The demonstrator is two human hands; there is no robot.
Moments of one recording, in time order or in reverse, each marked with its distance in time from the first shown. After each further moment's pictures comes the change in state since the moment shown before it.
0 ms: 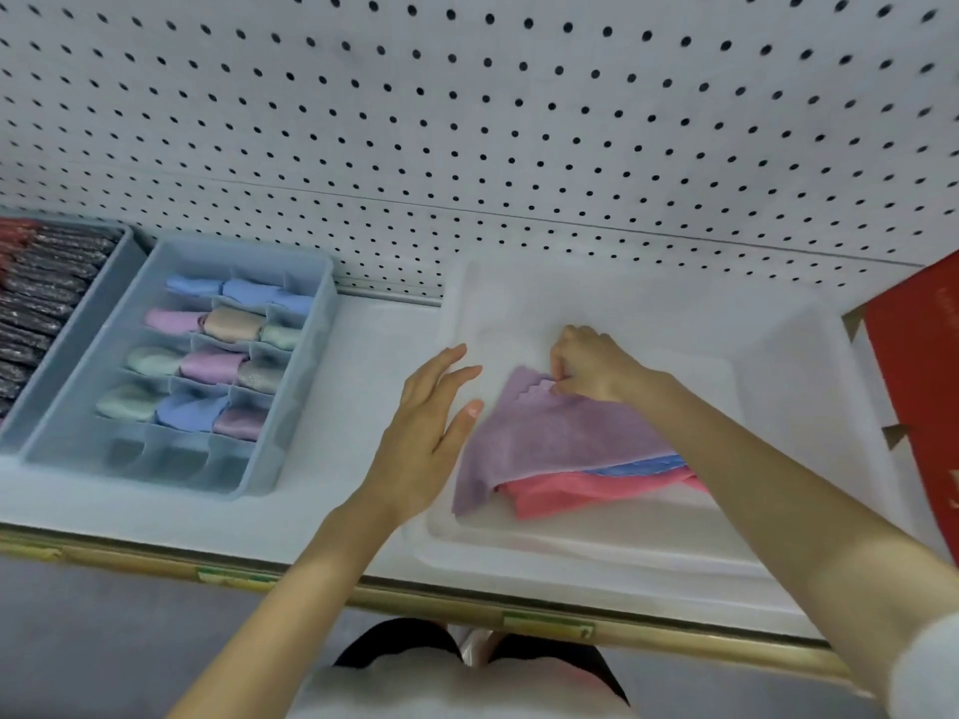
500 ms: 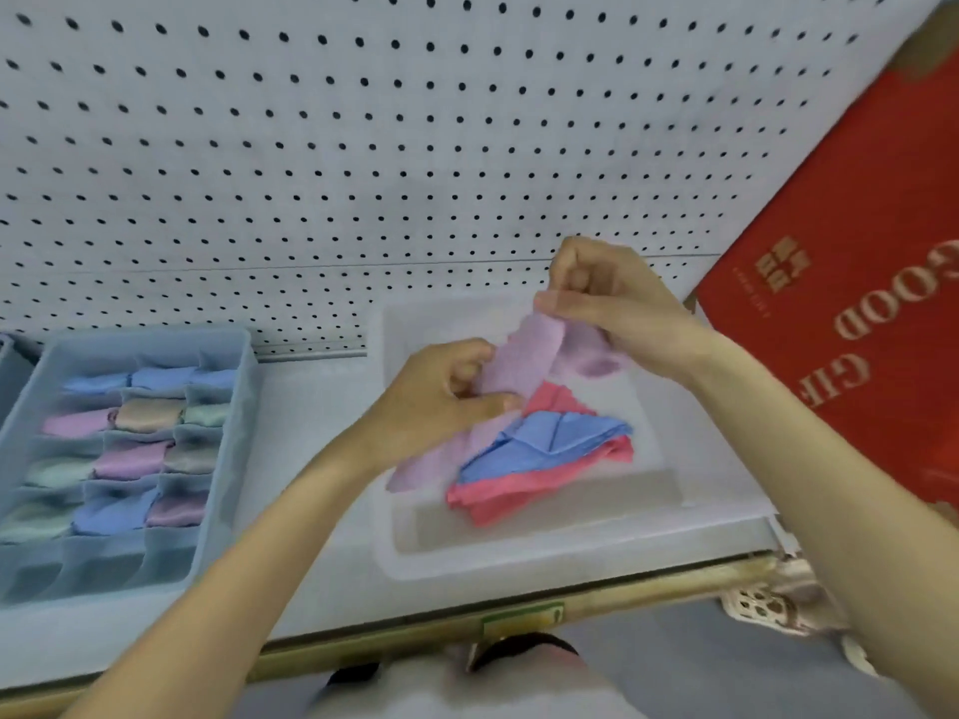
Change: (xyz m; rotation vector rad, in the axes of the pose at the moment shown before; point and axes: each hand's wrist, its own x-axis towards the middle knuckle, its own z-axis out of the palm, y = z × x) left_hand 0.042 0.100 -0.037 -0.394 -0.427 0.122; right_hand -0.166 -0.075 -0.133 1.008 0.519 -0.147
